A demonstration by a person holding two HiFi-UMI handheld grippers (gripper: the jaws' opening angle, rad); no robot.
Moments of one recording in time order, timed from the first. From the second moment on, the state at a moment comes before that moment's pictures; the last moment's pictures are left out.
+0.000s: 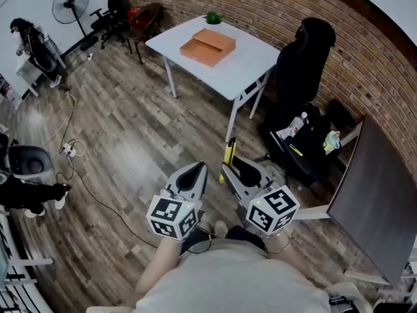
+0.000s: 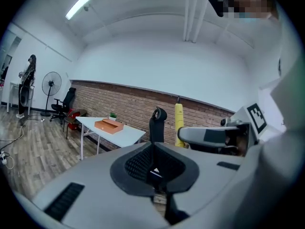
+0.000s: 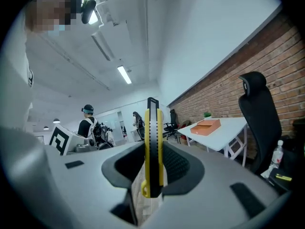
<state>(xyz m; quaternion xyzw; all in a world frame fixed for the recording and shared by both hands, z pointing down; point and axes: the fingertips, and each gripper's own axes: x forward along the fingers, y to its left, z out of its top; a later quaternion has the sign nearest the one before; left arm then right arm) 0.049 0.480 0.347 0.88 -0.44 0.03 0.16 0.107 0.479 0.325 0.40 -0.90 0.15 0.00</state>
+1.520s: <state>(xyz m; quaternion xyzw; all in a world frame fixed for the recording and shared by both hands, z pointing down) -0.022 0.242 0.346 0.89 -0.43 0.02 0.16 0.046 0.239 0.330 0.43 -0.88 0.17 -0.03</state>
